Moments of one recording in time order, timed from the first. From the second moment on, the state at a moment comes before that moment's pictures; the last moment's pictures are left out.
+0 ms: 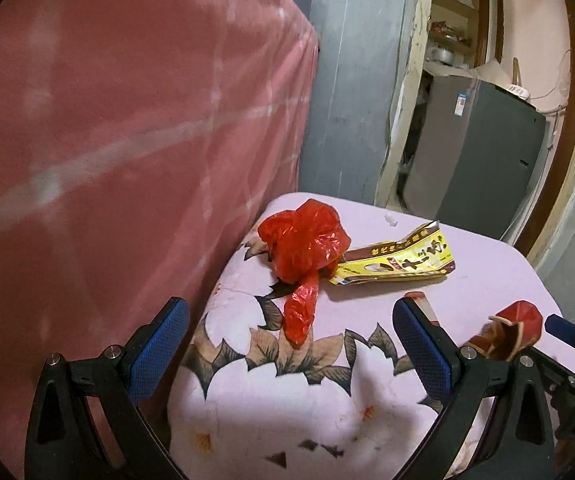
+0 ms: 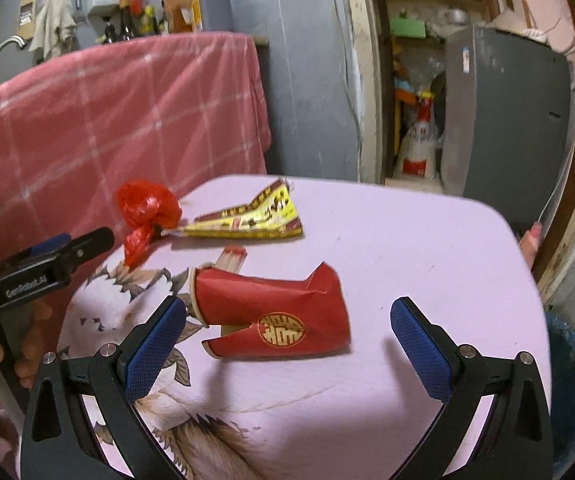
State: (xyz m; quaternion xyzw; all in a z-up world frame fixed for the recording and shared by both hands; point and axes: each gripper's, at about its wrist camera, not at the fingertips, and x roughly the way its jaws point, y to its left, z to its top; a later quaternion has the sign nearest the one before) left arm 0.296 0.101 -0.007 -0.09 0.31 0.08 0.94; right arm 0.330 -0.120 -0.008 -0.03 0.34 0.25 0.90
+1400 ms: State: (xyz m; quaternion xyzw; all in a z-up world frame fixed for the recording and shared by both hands) left arm 0.281 0.093 -0.009 -0.12 0.34 0.02 0.93; right arm 0.342 -0.125 -0.016 -0.01 0.37 0.22 0.90
